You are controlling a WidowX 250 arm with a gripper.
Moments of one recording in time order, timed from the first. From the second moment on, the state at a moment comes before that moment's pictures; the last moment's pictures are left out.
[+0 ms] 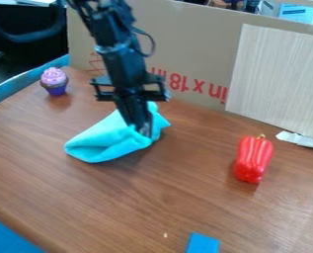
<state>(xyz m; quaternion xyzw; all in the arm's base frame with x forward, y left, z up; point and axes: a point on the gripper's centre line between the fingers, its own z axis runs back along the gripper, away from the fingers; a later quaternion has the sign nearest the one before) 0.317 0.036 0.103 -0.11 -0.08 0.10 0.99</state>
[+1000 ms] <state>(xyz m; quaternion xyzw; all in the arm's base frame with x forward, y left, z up) 0.279 0.023 0.161 -0.23 -0.01 -0.01 0.97</state>
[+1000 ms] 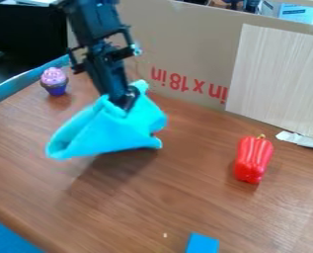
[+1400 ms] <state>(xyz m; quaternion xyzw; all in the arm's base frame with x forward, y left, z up) 0.252 -0.016 0.178 -0.24 -0.01 -0.05 0.97</state>
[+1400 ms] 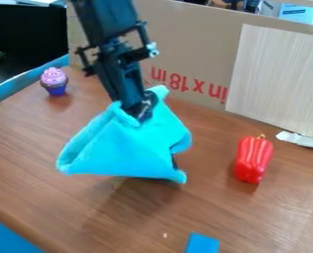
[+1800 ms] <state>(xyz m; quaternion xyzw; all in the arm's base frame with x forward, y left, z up) 0.253 0.025 0.198 -0.29 -0.06 -0.01 0.96</state>
